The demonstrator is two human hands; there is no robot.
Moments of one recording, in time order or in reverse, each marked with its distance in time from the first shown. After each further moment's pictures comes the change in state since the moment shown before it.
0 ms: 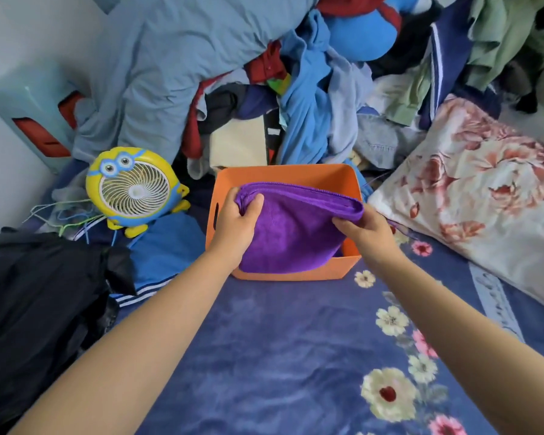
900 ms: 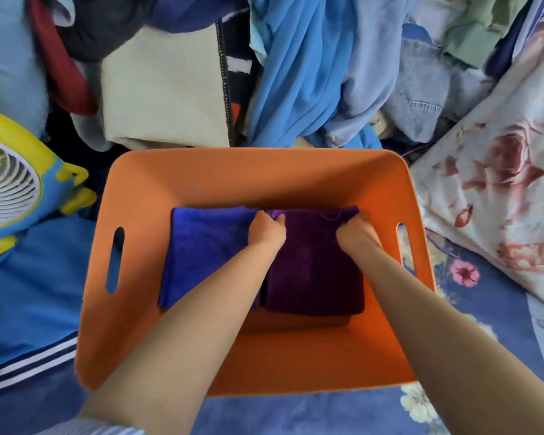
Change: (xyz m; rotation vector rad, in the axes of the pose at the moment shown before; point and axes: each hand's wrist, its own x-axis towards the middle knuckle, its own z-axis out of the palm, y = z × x) left_hand 0.209 -0.236 0.177 0.490 -0.252 -0.622; right_hand 0.243 0.213 0.005 -0.745 0.202 0.790
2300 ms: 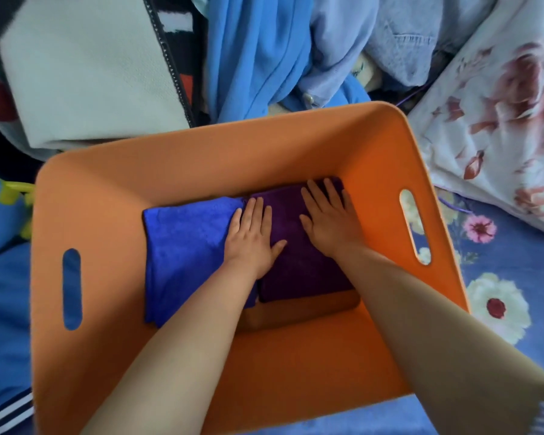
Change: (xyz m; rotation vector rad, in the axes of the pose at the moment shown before) left_hand 0.025 -0.061 0.021 1.171 -0.059 0.579; right_hand 0.034 0.041 0.053 -0.639 0.023 -0.616
